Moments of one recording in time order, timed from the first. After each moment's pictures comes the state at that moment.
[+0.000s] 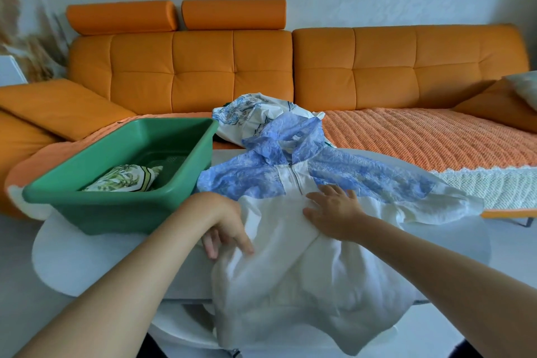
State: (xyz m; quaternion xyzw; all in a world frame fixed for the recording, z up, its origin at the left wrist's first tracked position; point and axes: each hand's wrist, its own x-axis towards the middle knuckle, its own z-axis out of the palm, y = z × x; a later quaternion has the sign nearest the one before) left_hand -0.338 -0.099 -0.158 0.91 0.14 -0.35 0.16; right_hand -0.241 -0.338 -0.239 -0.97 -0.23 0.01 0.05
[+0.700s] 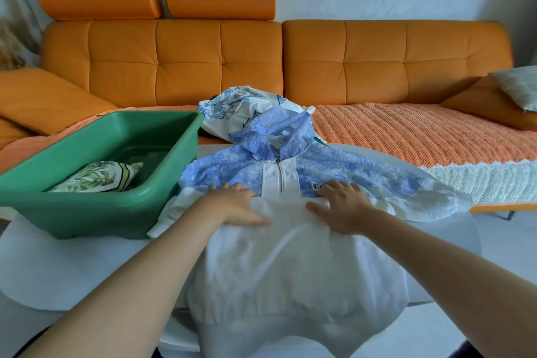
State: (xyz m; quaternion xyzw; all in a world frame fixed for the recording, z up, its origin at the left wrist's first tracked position) left_hand -0.272 -0.102 -0.217 0.99 0.02 -0.16 0.01; right_hand -0.212 -0.373 -0.245 -0.98 -0.22 -0.01 0.03
